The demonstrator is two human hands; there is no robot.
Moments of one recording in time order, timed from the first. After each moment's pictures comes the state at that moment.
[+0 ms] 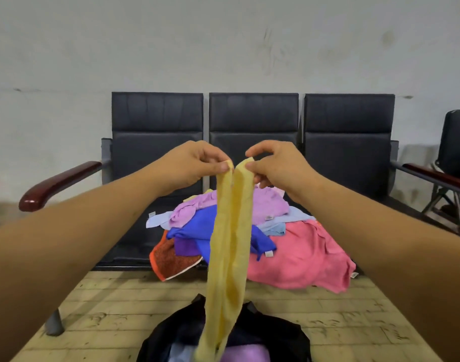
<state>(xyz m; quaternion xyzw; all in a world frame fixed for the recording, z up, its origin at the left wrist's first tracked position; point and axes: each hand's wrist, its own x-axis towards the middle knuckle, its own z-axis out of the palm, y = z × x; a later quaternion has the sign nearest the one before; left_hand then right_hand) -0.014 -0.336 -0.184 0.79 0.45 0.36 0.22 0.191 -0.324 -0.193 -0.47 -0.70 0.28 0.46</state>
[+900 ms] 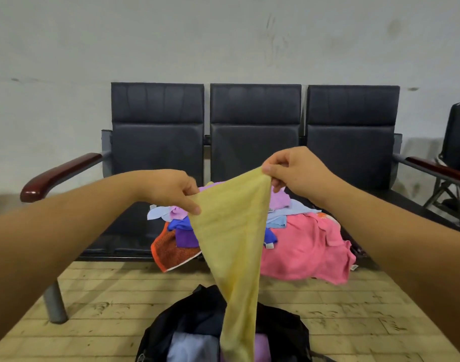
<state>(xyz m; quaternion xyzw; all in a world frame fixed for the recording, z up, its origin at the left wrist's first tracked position) -0.053 -0.330 -0.215 0.82 0.55 0.01 0.14 0.220 -0.325 -0.211 -0.50 -0.75 0.20 0.39</state>
